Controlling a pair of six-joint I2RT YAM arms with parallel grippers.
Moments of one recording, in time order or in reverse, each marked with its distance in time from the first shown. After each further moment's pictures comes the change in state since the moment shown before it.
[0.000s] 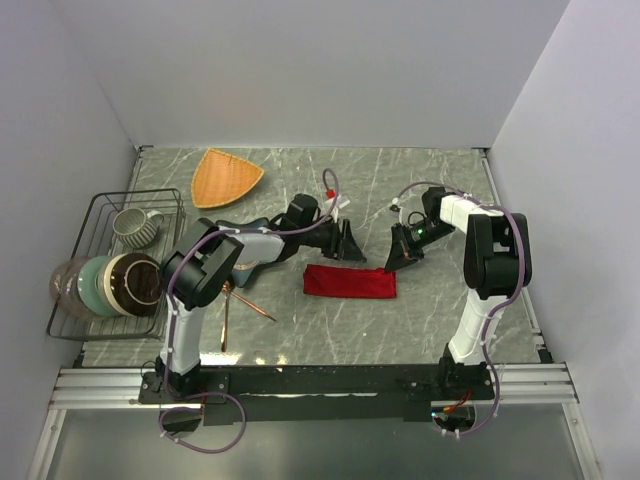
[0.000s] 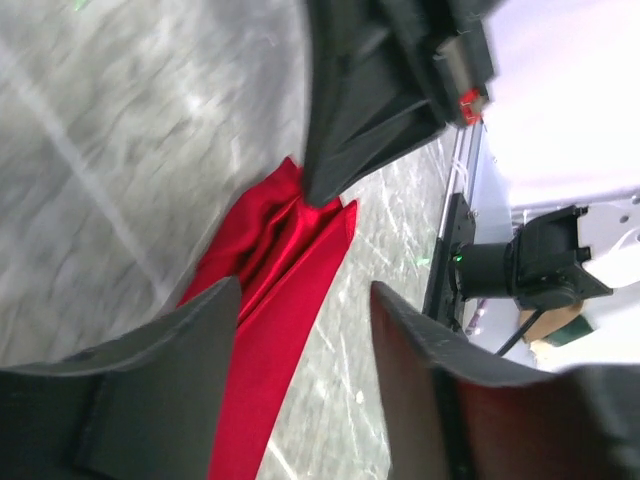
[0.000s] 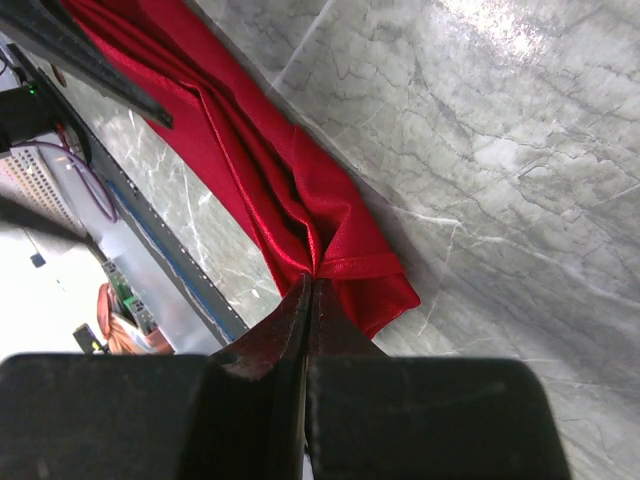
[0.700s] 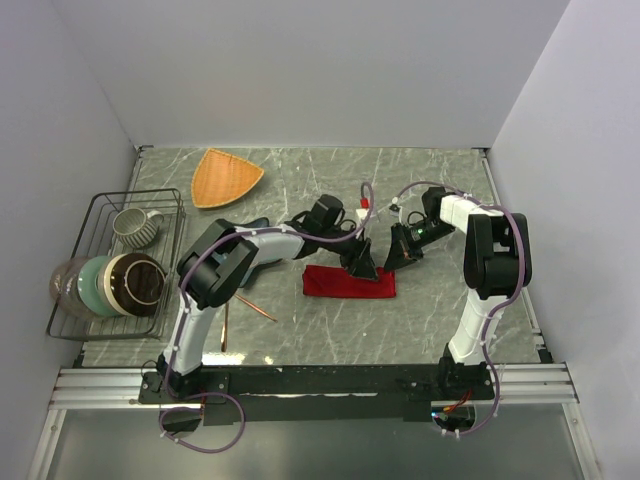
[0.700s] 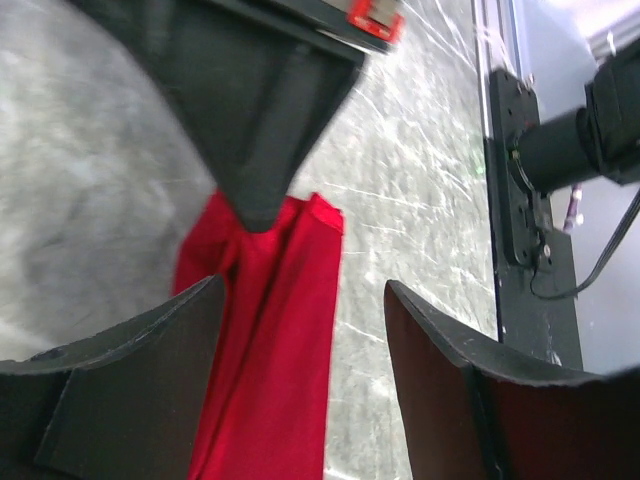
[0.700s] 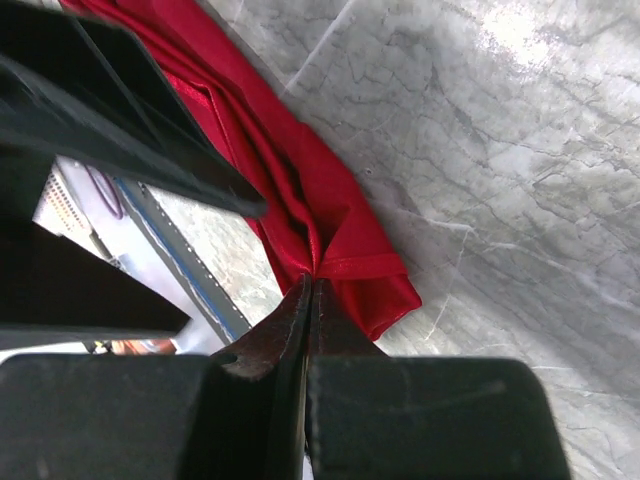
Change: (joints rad) left arm -0.091 0.084 0.202 -0.214 0.117 0.511; right arm 0.000 0.000 0.000 -0.002 -0.023 -0.009
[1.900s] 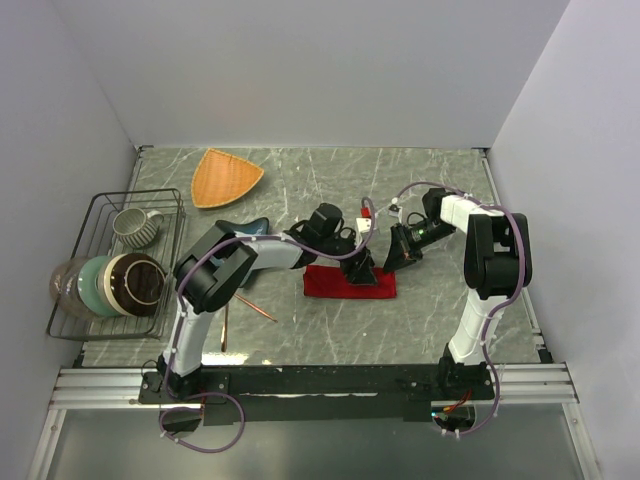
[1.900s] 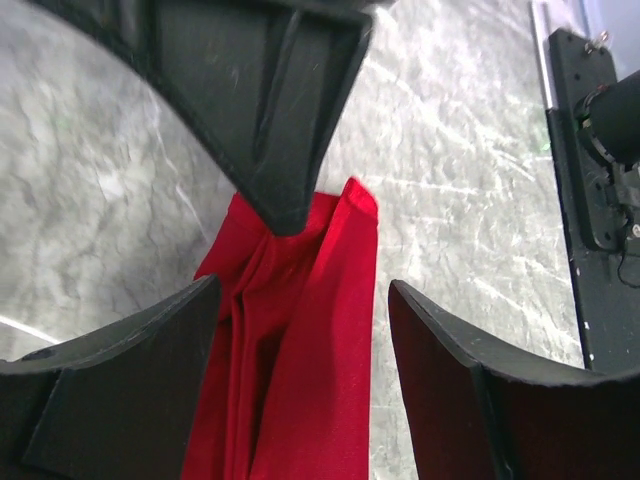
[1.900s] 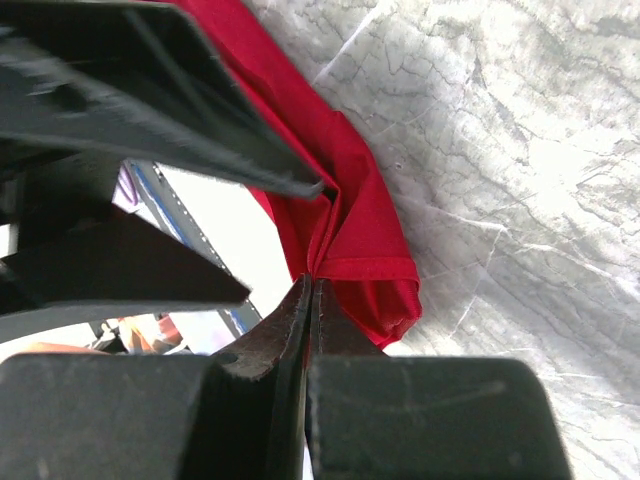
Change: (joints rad) left arm -0.040 -0.029 -0.093 0.089 -0.091 0.165; right arm -0.002 0.000 0.000 -0.034 -0.046 -0.041
